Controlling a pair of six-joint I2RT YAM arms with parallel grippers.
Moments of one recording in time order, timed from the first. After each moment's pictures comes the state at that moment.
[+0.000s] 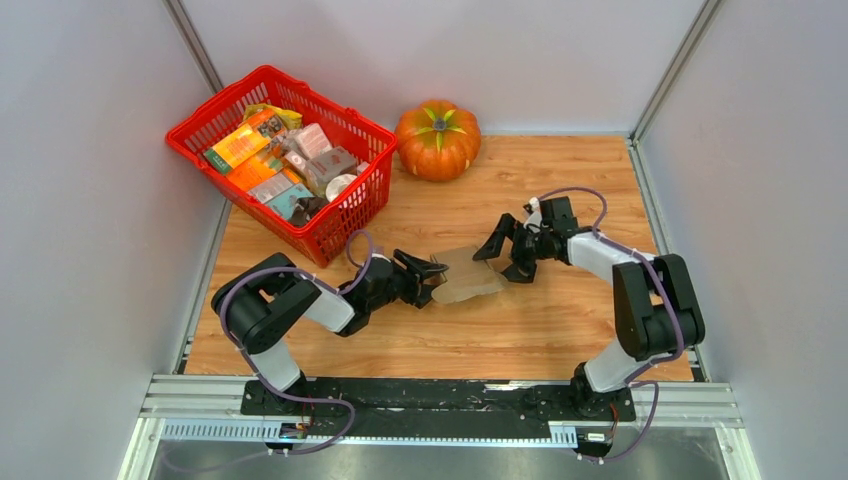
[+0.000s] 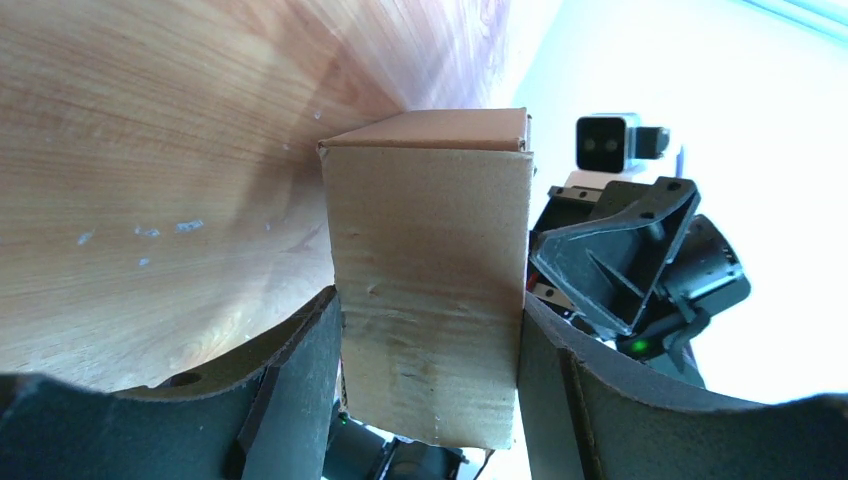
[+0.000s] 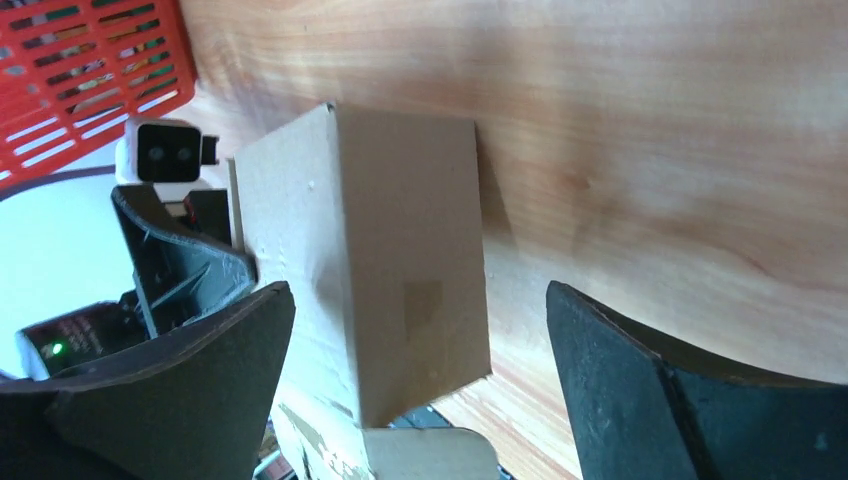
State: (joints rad) left arm -0.77 1.69 0.41 0.89 0.07 -1.77; right arm 0.21 1.62 0.86 -0.26 -0.65 0.69
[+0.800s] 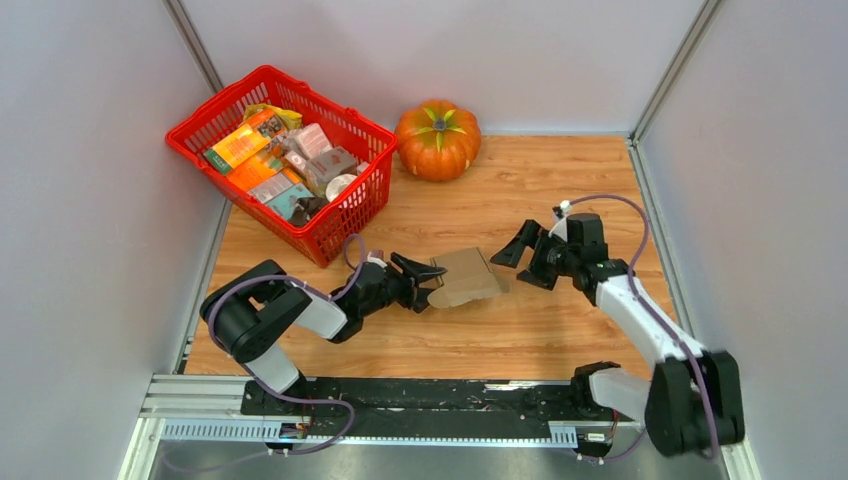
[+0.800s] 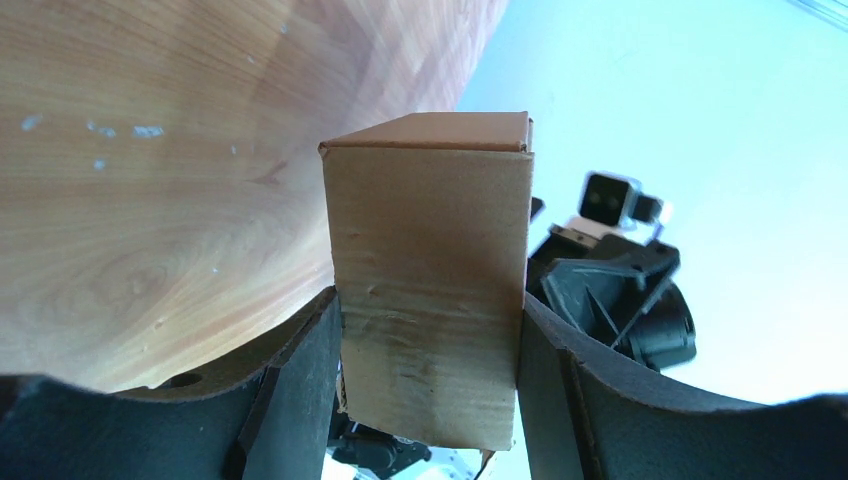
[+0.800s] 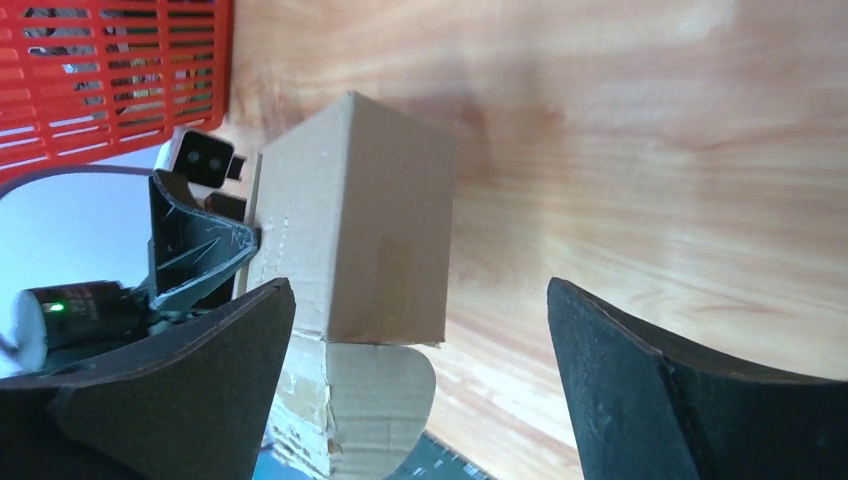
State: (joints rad) left arm -0.77 1.66 0.35 0.98 0.14 -1.83; right arm 0.17 1.23 0.64 -0.24 -0.60 0.73
